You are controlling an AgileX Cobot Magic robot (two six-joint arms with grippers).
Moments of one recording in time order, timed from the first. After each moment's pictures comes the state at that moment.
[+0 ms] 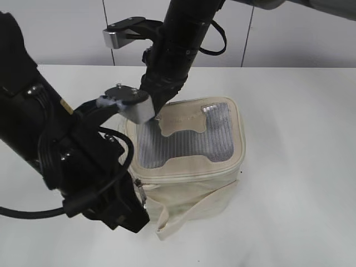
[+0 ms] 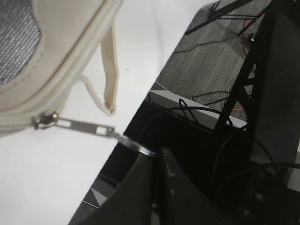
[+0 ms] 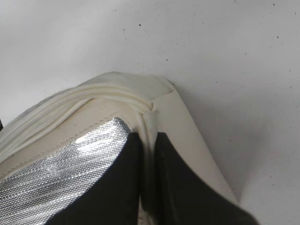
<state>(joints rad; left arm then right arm) -0.73 1.50 -0.93 -0.61 0.95 0.56 0.66 2.24 -2.02 0.35 1.23 -0.62</state>
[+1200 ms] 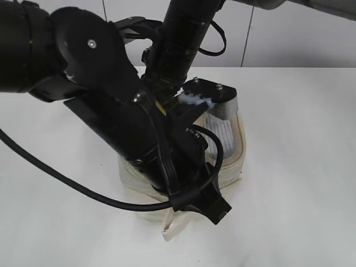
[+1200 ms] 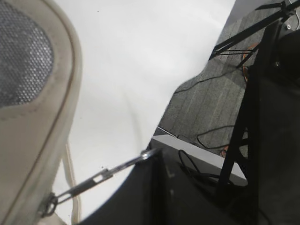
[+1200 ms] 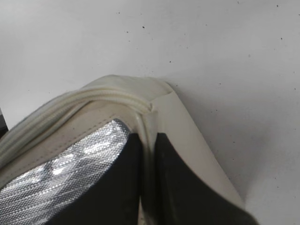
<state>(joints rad) -0.93 1.69 -1.12 -0.64 0.74 0.52 0.66 2.24 -2.02 0.37 1.23 -0.62</state>
